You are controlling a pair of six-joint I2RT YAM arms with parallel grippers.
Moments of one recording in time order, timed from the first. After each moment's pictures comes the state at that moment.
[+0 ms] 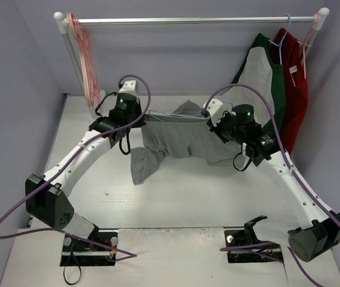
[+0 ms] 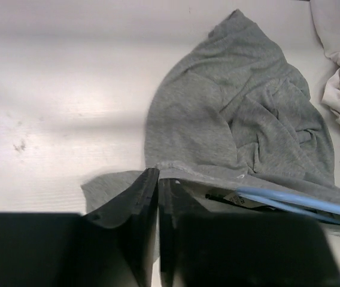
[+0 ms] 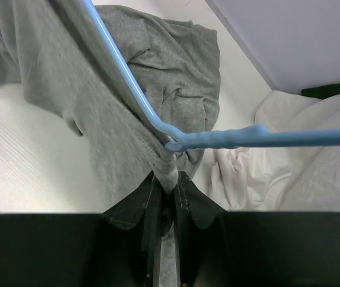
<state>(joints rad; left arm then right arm) -0.50 1.49 1.36 -0.41 -0.22 -0.43 0.42 1.18 1.20 -0.53 -0.09 -0.52</state>
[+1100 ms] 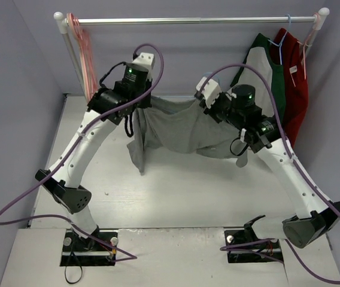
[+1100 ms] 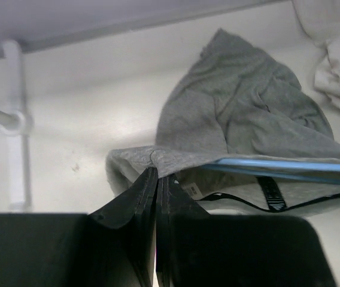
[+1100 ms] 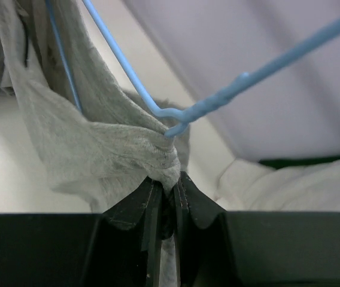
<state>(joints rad) -0.61 1.71 2.11 -0.97 -0.30 -0.24 0.47 1.30 1.43 -0.48 -0.14 -0.58</state>
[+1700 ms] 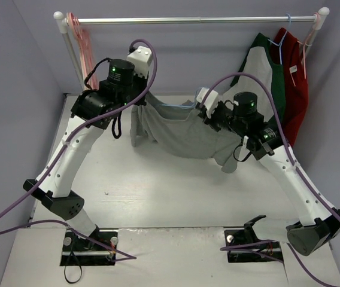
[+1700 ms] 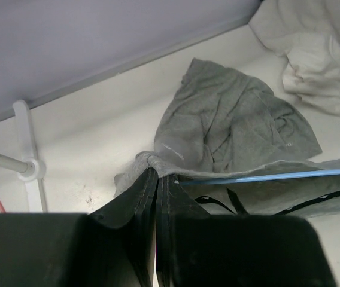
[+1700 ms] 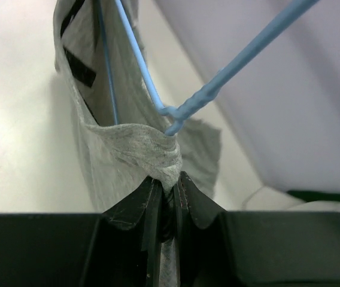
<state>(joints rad) -0.60 1.63 2.17 -0.93 -0.21 -0.06 0.47 1.24 1.41 -0.48 -0.32 -0.61</state>
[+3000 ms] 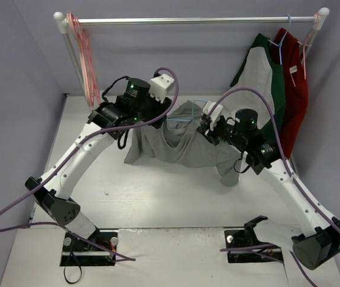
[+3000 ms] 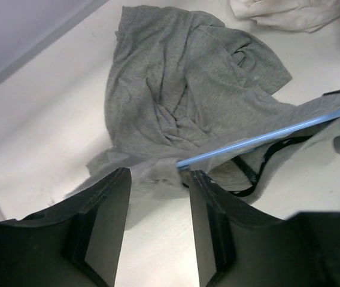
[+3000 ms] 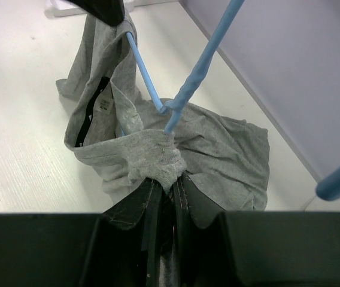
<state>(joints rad) -0.68 1.58 1.87 -0.84 -0.02 0.02 0.45 1.11 1.09 -0.27 -0.42 -0.43</state>
